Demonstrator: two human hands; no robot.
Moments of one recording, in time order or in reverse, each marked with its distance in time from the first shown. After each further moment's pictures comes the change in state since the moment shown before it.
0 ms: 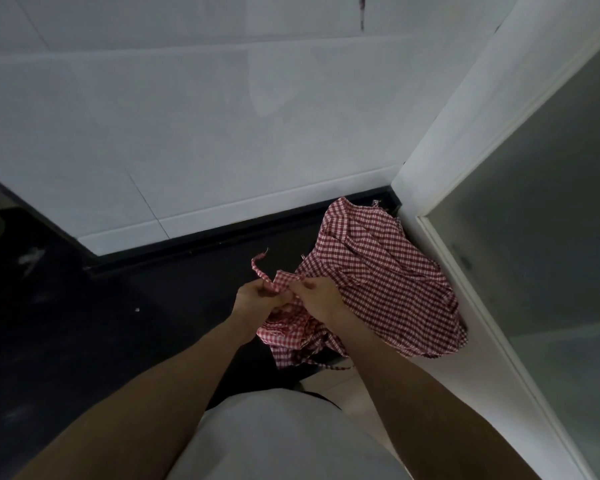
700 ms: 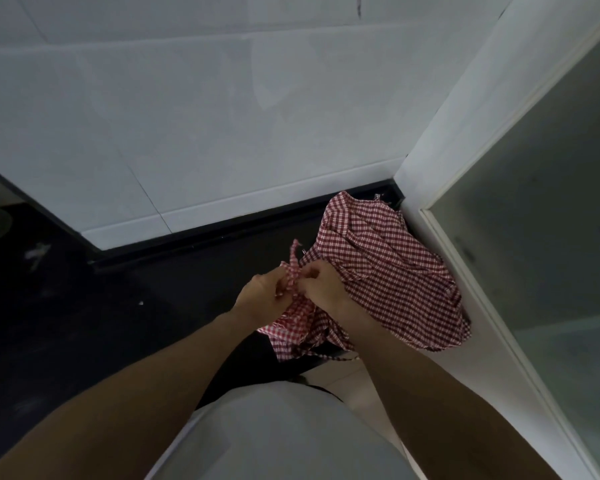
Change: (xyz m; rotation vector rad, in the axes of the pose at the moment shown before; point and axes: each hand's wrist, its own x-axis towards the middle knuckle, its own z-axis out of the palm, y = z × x) left_hand 0.010 -0.003 -0.004 0.943 -0.063 0.528; right_hand 0.000 -0.007 -0.007 0.099 0.013 0.020
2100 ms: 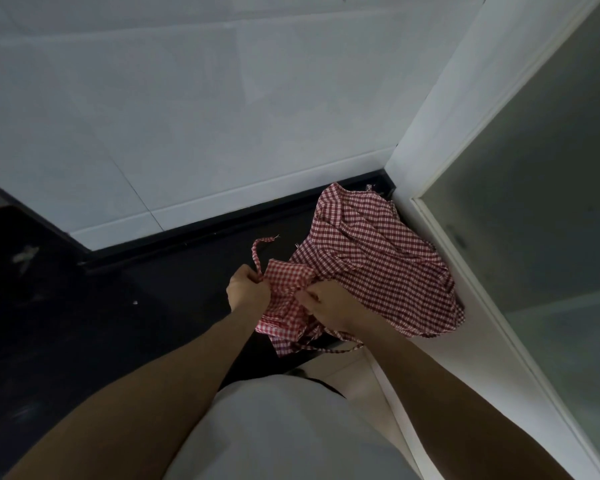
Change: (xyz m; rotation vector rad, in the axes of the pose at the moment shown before) left_hand 0.001 0.008 0.010 -0.392 0.310 -0.699; right_hand -0.034 0.029 -0.015 -0.441 -0.208 -0.250
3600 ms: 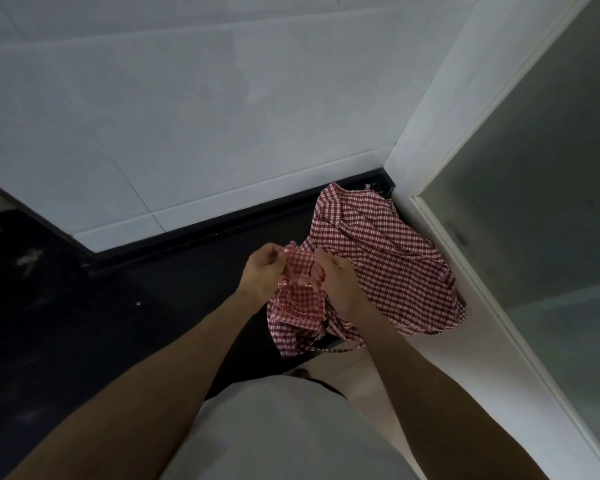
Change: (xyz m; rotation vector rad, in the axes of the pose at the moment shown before) left_hand -0.018 0.037 -0.015 -0.215 -0.347 0.315; right_hand 0.005 -0.024 -0.013 0.769 0.339 0.081
